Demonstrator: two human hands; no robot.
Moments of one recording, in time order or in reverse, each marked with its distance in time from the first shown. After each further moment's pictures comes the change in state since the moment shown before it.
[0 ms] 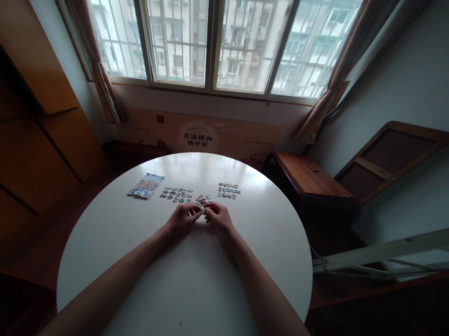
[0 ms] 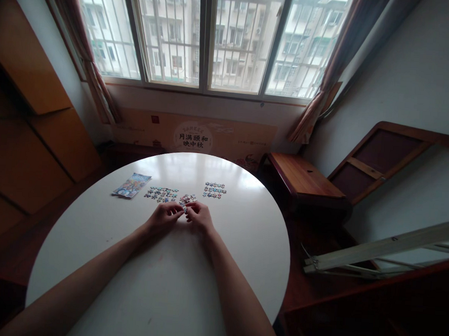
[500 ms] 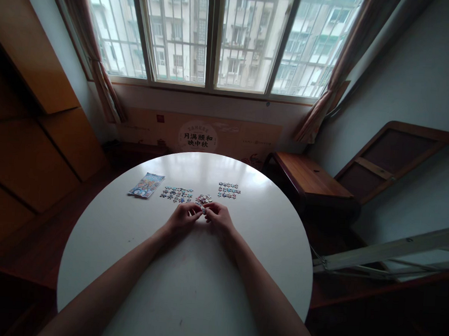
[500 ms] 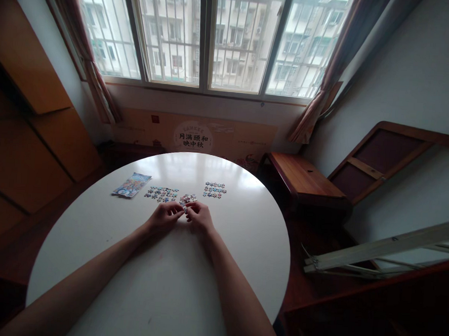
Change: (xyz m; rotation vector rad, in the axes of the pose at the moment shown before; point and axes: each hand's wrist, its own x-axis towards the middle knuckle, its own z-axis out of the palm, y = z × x) left_hand 0.000 -0.001 0.000 -0.020 -0.024 -0.019; right_hand -0.002 -0.001 0.001 -0.019 0.008 0.004
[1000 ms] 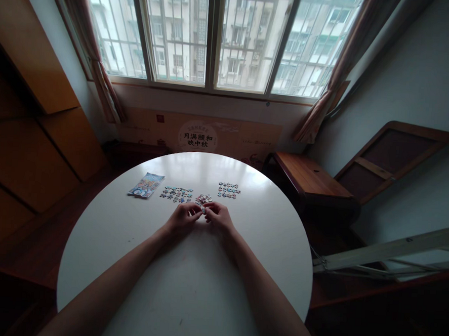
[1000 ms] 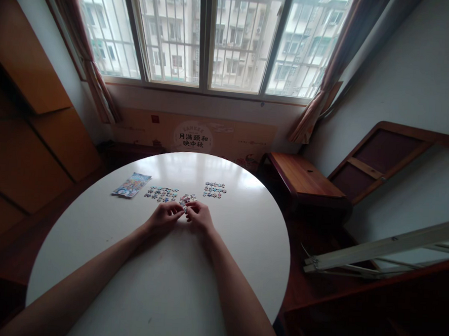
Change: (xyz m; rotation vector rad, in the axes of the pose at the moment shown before) left_hand 0.000 0.001 0.000 -0.002 0.000 -0.005; right_hand 0.000 -0.002 -0.001 -0.007 -0.006 0.008
